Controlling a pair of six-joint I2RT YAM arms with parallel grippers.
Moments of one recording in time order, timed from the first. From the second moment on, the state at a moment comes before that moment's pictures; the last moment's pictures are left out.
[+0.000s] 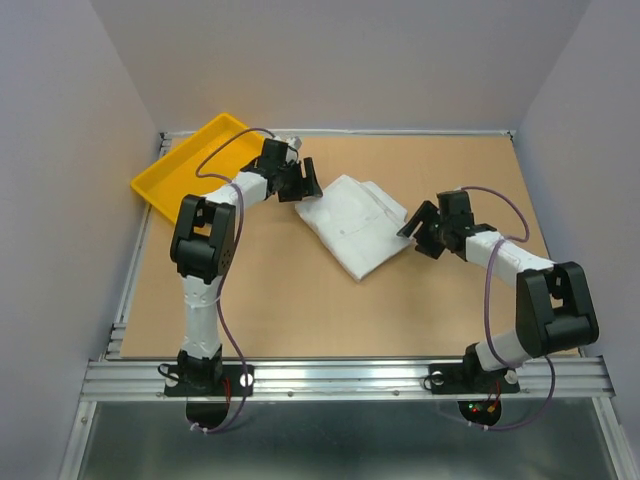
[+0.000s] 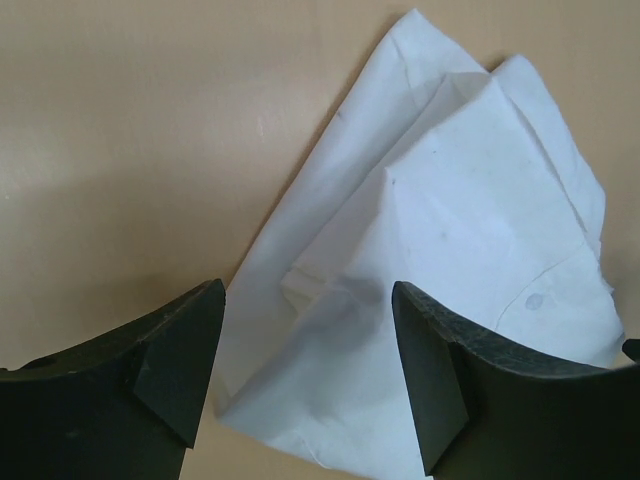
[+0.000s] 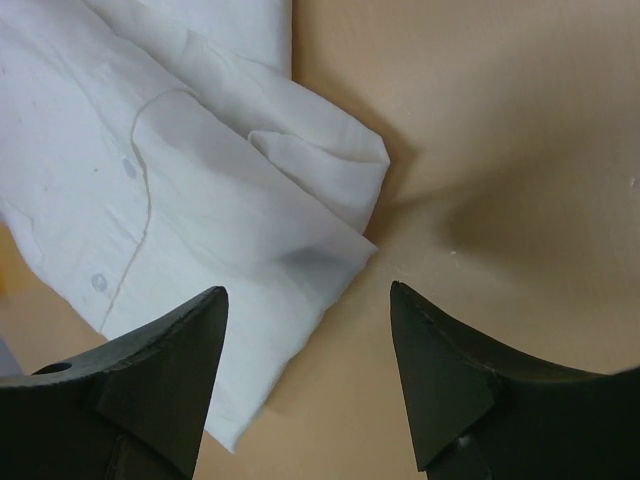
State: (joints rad) left arm -0.33 2.10 1.58 -0.24 0.31 -0.43; right arm 0.19 1.45 0.82 -0.19 -0.07 0.79
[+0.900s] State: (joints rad) left arm -0.43 1.52 0.75 -0.06 0.48 -0.56; right arm 0.19 1.86 1.13 -0.04 -0.32 0.56
